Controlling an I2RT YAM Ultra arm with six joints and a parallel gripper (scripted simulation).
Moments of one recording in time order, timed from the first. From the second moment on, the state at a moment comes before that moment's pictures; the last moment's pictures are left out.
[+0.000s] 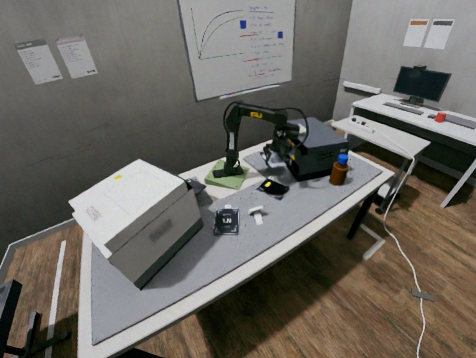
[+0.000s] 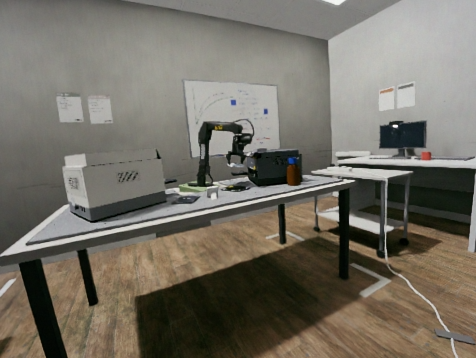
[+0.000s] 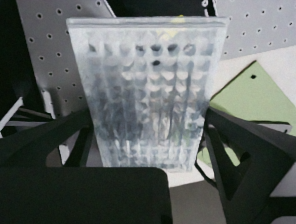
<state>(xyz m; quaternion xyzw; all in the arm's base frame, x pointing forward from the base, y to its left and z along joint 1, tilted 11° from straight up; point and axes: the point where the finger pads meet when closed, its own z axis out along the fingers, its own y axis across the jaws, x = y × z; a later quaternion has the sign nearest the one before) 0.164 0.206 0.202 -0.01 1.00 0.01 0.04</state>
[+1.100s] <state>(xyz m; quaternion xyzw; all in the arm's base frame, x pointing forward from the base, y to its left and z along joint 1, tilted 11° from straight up) 0.220 0.155 0.194 -0.06 1.00 0.00 0.02</state>
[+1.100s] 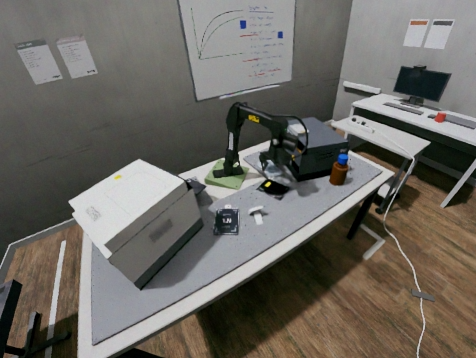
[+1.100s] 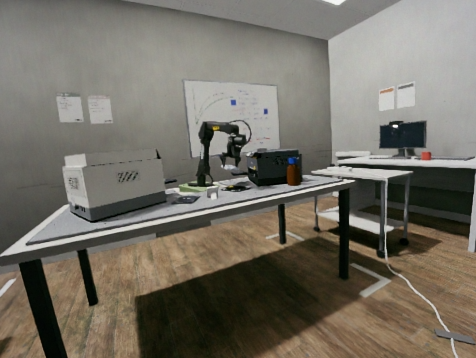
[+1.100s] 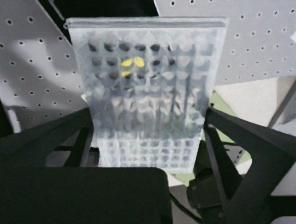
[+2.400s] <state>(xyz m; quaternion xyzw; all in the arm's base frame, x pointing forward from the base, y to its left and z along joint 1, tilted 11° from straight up) 0.263 0.081 0.186 -0.11 0.99 0.01 0.00</state>
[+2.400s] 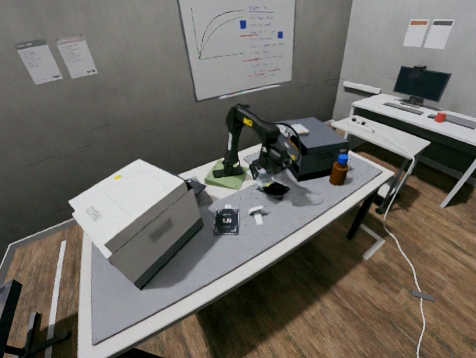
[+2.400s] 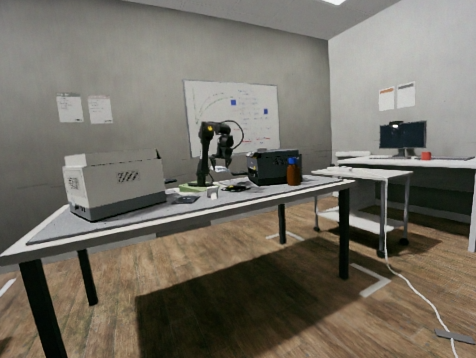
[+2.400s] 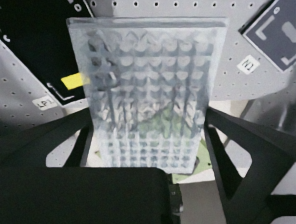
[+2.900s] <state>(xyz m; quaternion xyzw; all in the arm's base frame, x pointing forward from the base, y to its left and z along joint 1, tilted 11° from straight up) 0.273 0.046 0.183 -0.13 0.99 0.01 0.00</state>
